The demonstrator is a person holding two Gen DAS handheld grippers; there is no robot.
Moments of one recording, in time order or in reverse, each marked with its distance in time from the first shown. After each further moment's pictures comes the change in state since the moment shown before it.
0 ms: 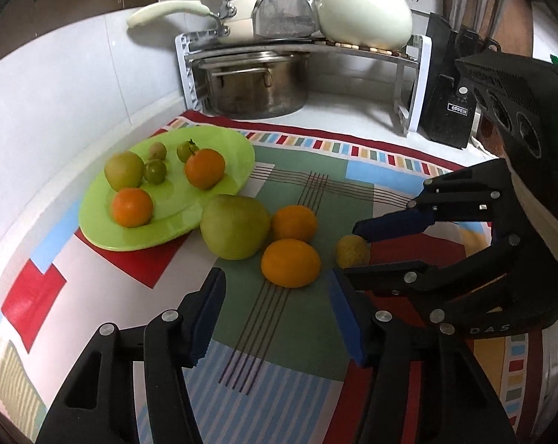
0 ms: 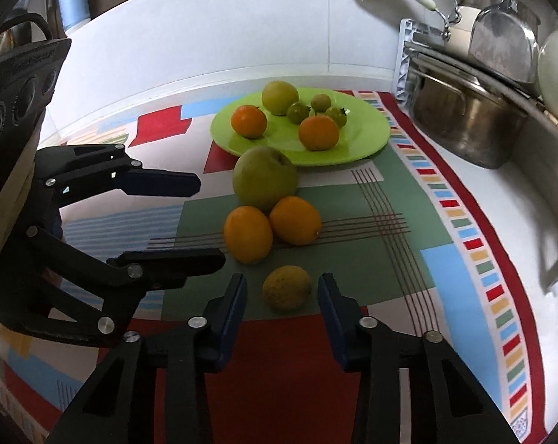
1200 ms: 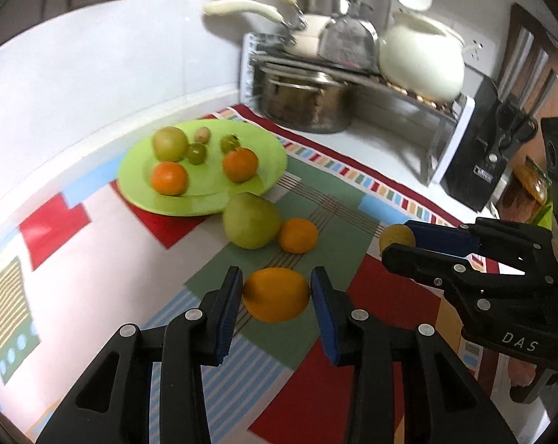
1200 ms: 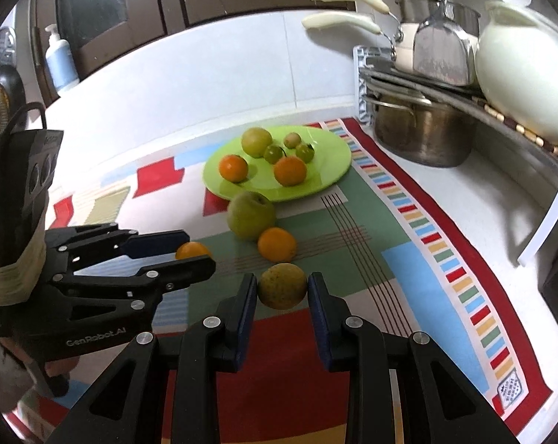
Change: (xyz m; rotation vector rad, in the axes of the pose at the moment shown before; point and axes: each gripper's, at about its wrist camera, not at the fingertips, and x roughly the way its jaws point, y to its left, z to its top) left arm -0.042 -0.004 0.002 -0.303 -0.028 0.098; right arm -0.060 -0.012 -0.002 0.143 -0.130 -0.016
